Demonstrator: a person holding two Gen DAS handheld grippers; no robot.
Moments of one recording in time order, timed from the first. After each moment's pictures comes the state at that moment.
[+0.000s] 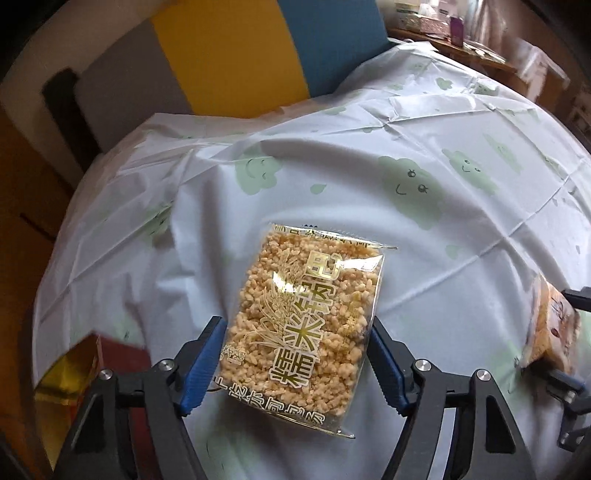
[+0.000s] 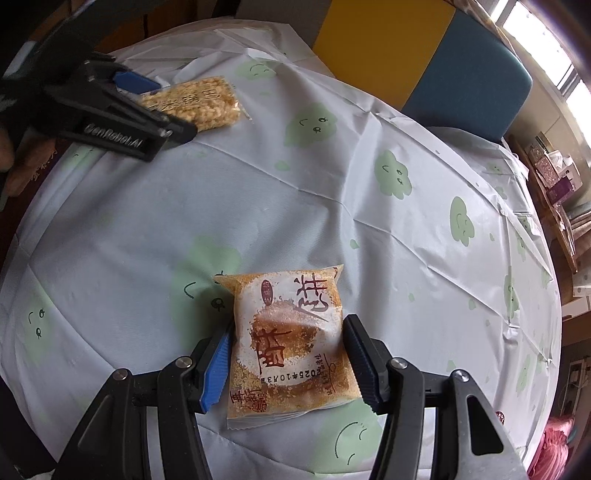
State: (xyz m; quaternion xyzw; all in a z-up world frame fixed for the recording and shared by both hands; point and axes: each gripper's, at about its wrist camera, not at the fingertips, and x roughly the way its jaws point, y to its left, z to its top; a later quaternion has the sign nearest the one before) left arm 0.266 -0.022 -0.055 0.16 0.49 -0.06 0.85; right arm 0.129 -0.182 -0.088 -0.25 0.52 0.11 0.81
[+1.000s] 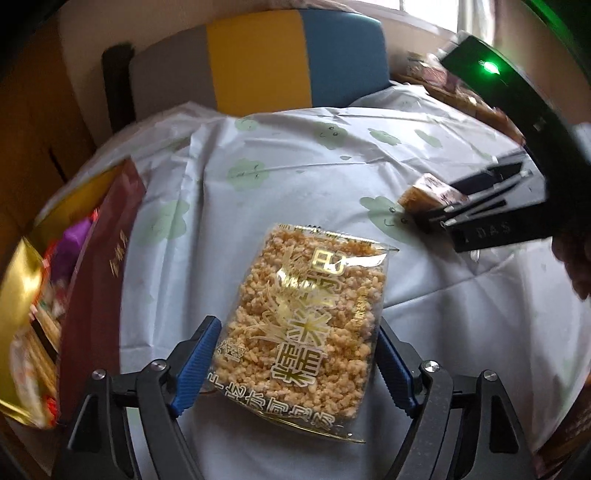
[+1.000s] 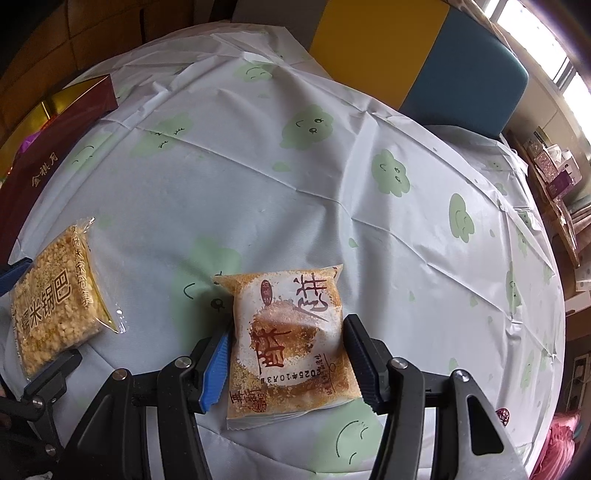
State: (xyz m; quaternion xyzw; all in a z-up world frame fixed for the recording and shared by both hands) left arm 0.082 -0.029 -0.075 0.04 0.44 -0.05 0.90; right arm 0.130 -0.189 -0.085 -0.24 0.52 0.11 0.81
